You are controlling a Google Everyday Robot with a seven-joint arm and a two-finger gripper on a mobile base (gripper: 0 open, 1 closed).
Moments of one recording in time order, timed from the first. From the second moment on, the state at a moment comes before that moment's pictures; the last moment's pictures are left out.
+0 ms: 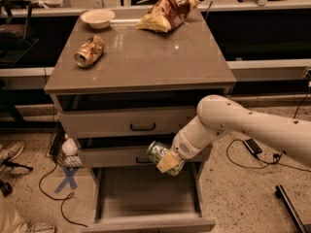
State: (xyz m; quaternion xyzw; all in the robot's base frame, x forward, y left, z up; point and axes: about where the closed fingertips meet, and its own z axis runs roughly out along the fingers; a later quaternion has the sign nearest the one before) arm 0.490 -0.042 0.611 -0.44 0.86 0.26 0.11
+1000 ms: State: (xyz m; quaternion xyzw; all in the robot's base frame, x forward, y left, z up) arm 0.451 0.038 0.438 -0.47 0.82 0.32 0.06
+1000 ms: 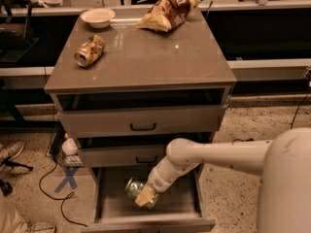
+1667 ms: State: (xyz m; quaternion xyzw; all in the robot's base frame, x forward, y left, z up) arm 0.436 0.096 0.349 -0.47 0.81 0.34 0.05
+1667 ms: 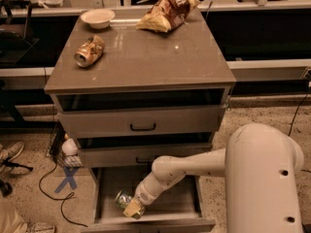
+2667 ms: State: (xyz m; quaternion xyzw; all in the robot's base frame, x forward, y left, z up) arm 0.490 0.037 0.273 -0.35 0.89 0.29 0.12
